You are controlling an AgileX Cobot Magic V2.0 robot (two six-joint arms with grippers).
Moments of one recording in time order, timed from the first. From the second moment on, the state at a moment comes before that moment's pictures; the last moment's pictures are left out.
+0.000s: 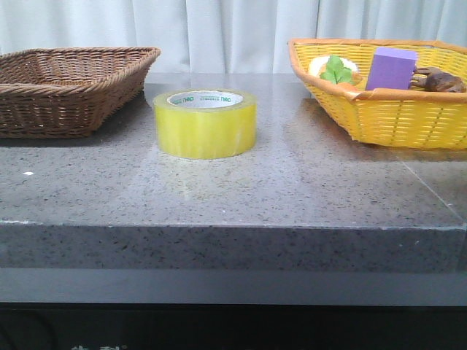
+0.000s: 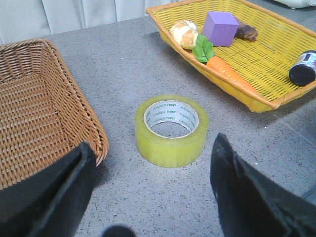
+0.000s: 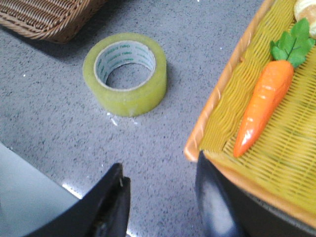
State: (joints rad) left arm -0.57 0.78 -0.78 -0.03 0.41 0.06; right arm 0.48 1.03 -1.08 0.09 0.76 0.01
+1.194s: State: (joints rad) left arm -0.68 1.58 -1.47 -0.07 0.95 0.27; right arm 0.48 0.67 -0.83 0.09 0.67 0.01
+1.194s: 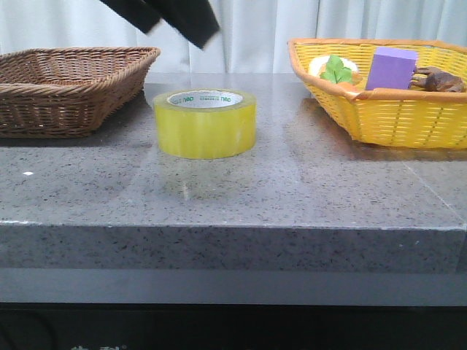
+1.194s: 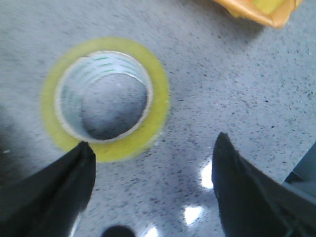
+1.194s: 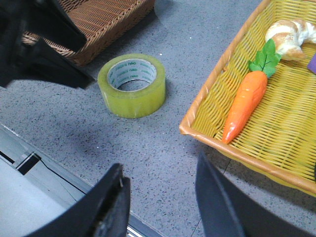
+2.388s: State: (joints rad) left arm -0.68 2.00 -1.83 -0.11 1.05 0.27; right arm 0.48 0.67 -0.83 0.09 0.67 0.01
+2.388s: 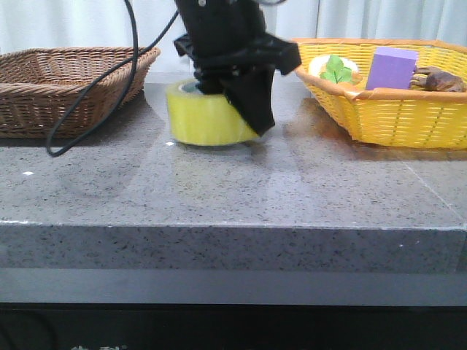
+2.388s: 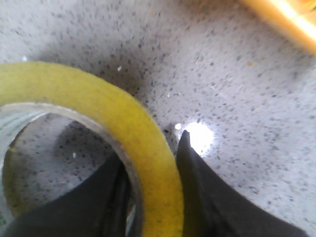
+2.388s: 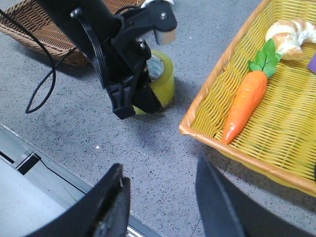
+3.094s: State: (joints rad) left arm -0.50 2.00 -2.13 -0.04 1.27 0.22; right arm 0.48 0.67 -0.83 0.09 0.67 0.01
